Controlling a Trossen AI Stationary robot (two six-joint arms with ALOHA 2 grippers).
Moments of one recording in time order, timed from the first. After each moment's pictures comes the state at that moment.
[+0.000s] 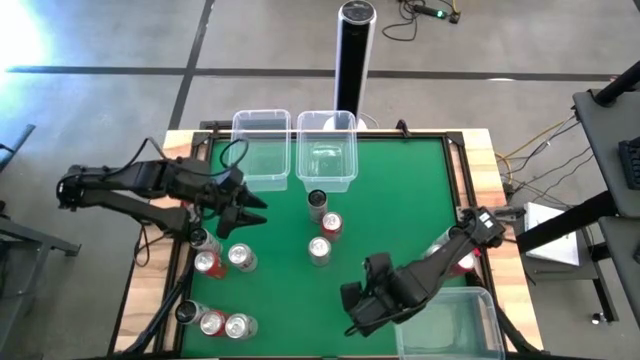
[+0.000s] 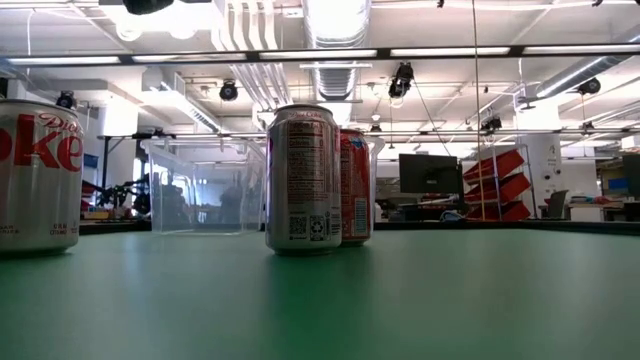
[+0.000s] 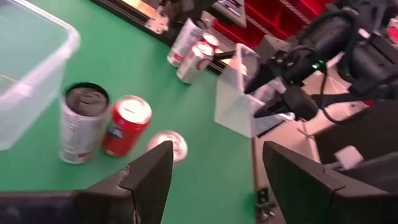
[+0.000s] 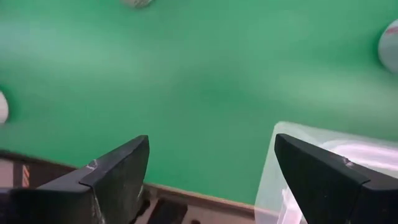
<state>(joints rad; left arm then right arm) -0.11 0.88 1.05 -0.57 0.07 -0.59 0.60 2.12 2.18 -1.57 0.14 1.98</state>
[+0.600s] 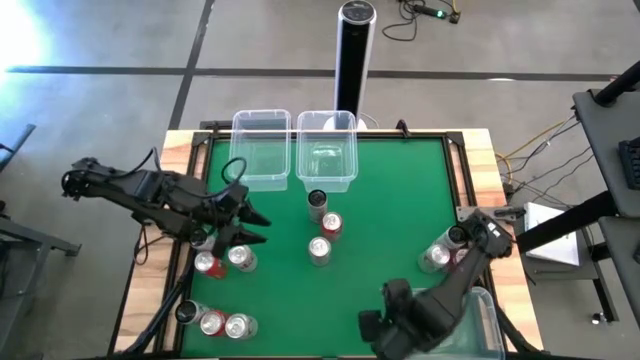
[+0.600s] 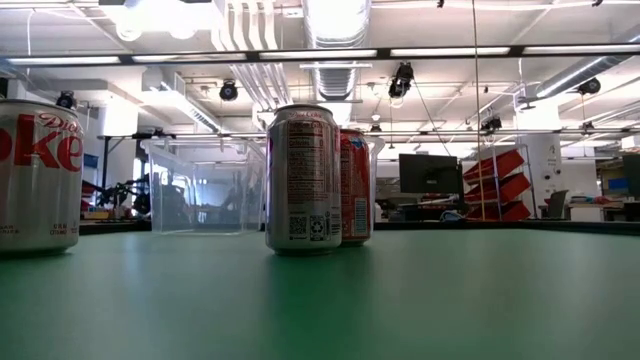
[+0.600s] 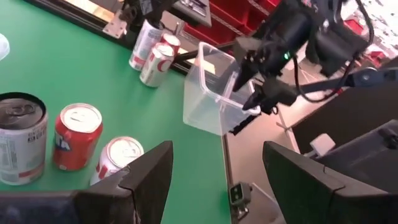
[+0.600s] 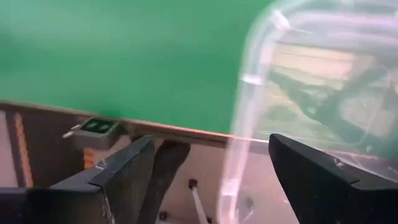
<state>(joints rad) -0.29 0.93 1.05 -0.45 -0.04 -0.60 0.75 2.13 2.20 -1.57 0.01 2.20</state>
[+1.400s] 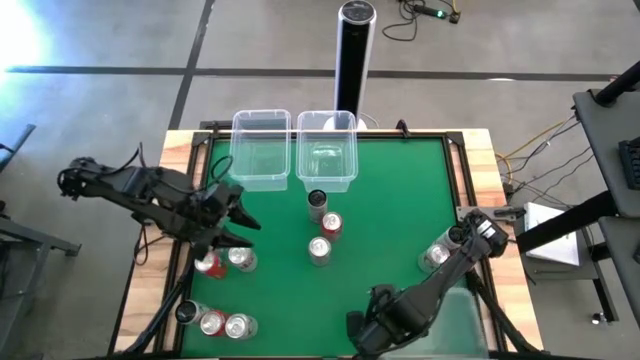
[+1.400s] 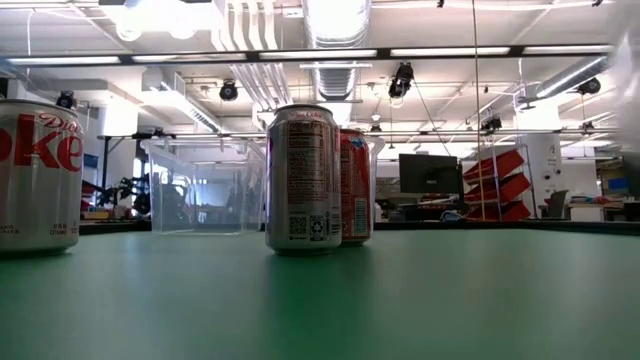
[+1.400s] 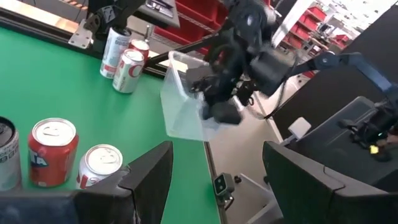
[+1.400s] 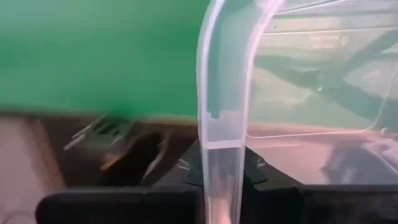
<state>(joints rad) -0.29 0.86 1.07 -0.48 0.07 -0.51 0.69 2.12 2.04 -1.28 -0.09 2.22</state>
